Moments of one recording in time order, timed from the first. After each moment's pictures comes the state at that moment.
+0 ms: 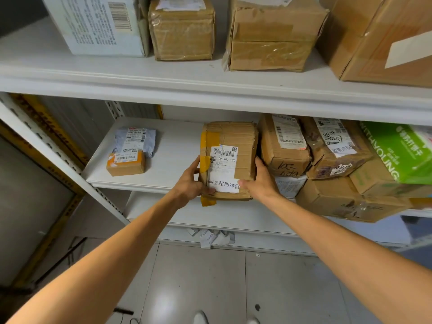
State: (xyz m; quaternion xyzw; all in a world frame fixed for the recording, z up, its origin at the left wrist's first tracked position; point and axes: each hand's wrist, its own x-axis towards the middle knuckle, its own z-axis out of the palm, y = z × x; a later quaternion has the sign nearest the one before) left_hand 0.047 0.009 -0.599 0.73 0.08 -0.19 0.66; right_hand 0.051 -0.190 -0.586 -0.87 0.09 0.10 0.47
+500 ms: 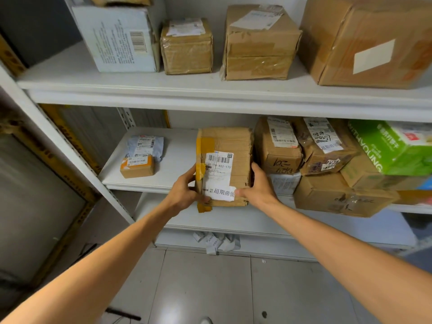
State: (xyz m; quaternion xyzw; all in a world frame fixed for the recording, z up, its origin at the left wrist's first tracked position) left_hand -0.009 0.025 -0.576 0.77 0.00 -0.14 0.63; right_hand 0.005 -0.190 -0.577 -0.84 0.06 0.10 0.53
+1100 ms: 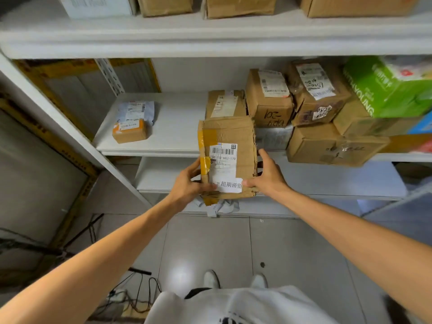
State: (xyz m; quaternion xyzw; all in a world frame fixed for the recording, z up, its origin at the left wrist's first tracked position) left_hand -0.094 -0.010 -0.625 0.74 0.03 -0.16 0.66; right_hand -0.081 -0.238 -0.605 -0.86 0.06 0.11 0.50
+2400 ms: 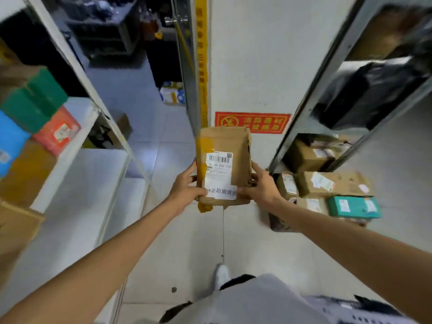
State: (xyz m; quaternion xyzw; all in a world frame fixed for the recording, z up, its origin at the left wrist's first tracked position) left_hand -0.302 -0.551 -0.645 0.59 -0.46 -0.58 0.33; right_hand -0.524 -0.547 -0.636 -0.55 0.61 -0.30 0.49
